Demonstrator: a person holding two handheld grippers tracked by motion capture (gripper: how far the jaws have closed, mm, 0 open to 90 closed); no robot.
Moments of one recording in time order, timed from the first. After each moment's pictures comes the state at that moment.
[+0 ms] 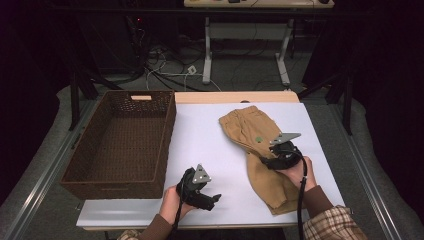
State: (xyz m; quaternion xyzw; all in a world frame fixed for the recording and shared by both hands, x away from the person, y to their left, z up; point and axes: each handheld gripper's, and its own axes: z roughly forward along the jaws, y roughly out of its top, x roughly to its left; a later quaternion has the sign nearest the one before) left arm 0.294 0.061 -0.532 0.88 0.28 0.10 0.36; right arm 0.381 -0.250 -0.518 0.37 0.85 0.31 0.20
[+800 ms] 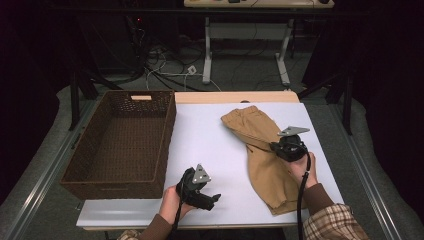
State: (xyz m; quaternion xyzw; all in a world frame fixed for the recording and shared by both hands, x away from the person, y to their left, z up) left arm 0.294 0.062 -0.532 0.88 0.28 0.10 0.36; right arm 0.397 -0.274 -0.517 0.43 0.80 0.34 0.23
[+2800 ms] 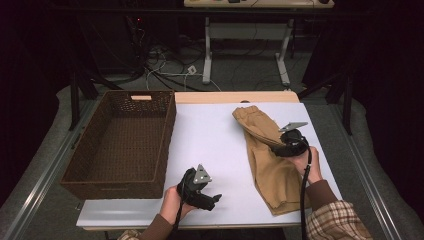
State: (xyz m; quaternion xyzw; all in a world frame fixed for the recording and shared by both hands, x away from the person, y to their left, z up) left arm 0.294 0.059 -0.533 0.89 0.28 0.10 0.36; right arm 0.419 -0.281 -0.520 0.44 0.82 0.28 0.22
